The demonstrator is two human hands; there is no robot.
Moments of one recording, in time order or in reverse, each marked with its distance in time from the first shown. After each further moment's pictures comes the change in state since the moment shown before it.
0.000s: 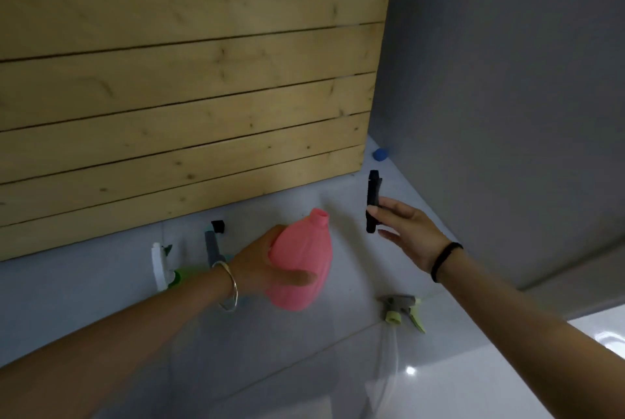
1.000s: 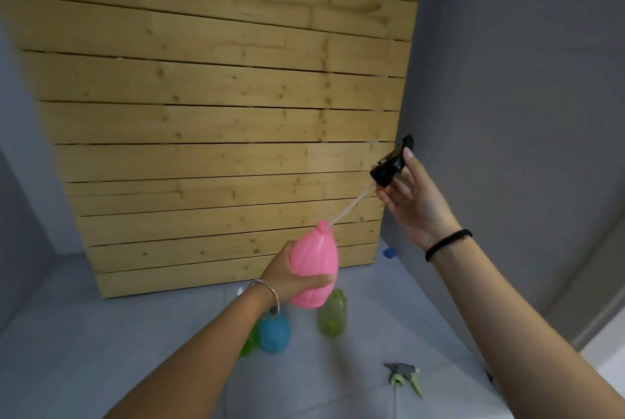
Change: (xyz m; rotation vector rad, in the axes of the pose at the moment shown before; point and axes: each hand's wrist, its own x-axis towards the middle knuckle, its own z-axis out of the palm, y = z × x) left_hand -0.188 0.119 -0.021 -0.062 0.426 0.209; right_hand -0.236 -0.230 0.102 0.431 -0.186 -0.461
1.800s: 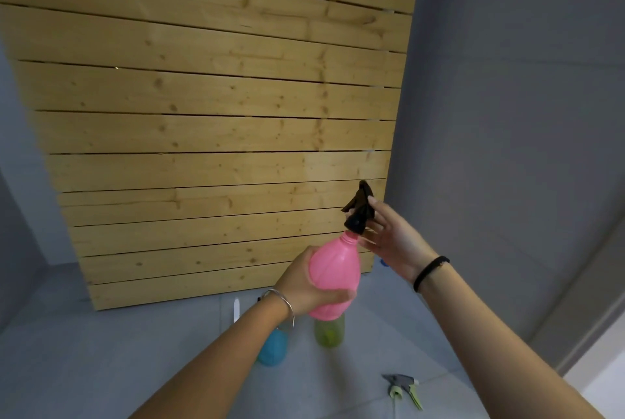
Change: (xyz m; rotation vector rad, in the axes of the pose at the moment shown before) left_hand -0.001 0.015 0.018 0.055 -0.089 0.164; right_hand 0.007 0.041 -0.015 -0.329 -0.130 0.202
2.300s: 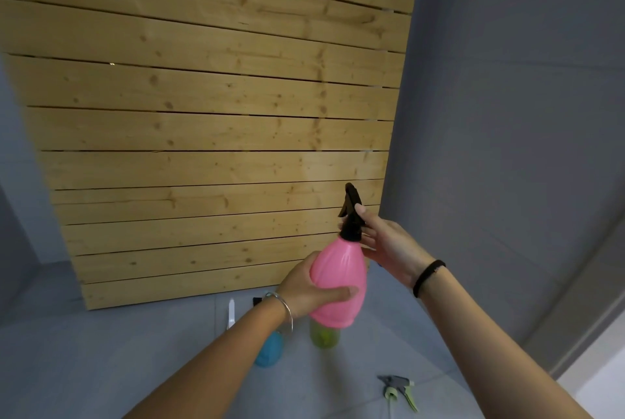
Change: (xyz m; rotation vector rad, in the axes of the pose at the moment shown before) left_hand 0.002 0.006 0.009 -0.139 -0.067 -0.033; right_hand 0.000 0.004 -0.001 -0.180 -0.046 -0.034
